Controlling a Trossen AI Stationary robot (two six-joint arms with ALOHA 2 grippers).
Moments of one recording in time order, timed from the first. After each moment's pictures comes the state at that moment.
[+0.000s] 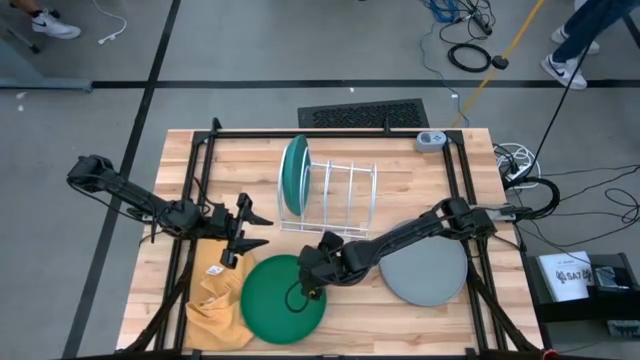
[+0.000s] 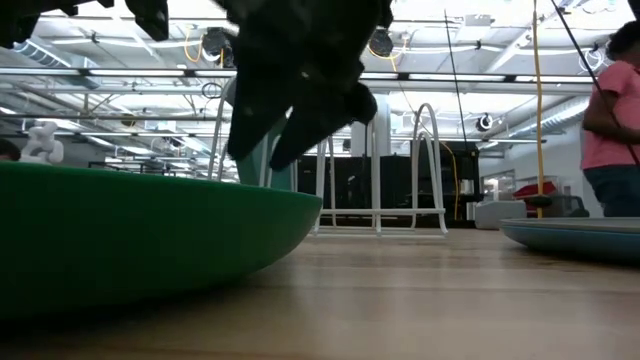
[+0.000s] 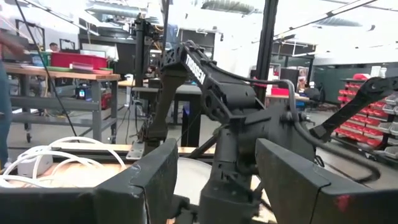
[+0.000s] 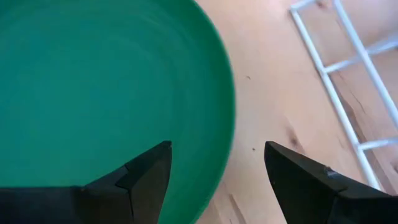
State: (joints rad) left arm -0.40 0.82 0.28 0.76 -0.24 -0.02; right arm 0.34 2.19 1.77 -0.66 0.35 0.69
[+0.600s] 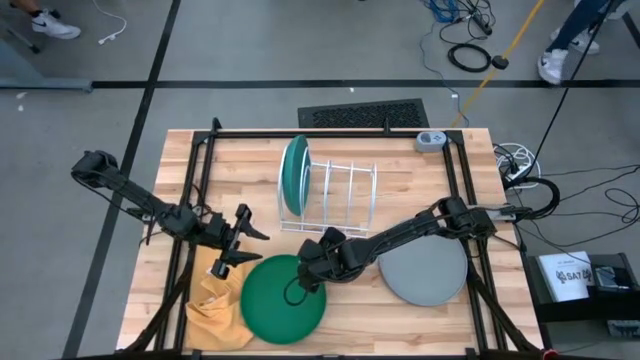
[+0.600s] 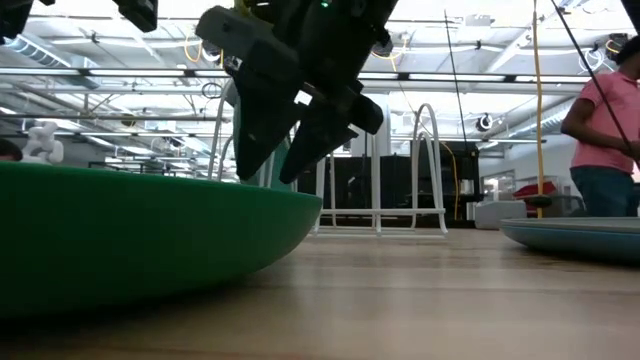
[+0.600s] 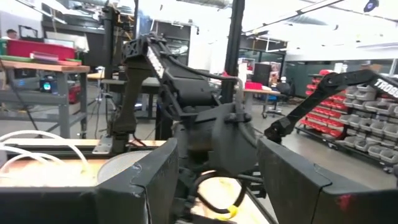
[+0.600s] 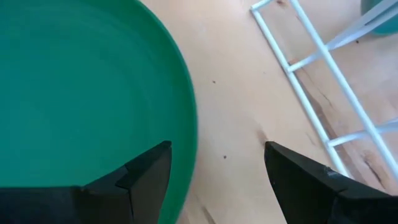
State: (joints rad) left arm -0.51 0.82 0.28 0.74 -0.23 -0.05; right arm 0.32 2.20 1.77 -0.69 0.41 0.75
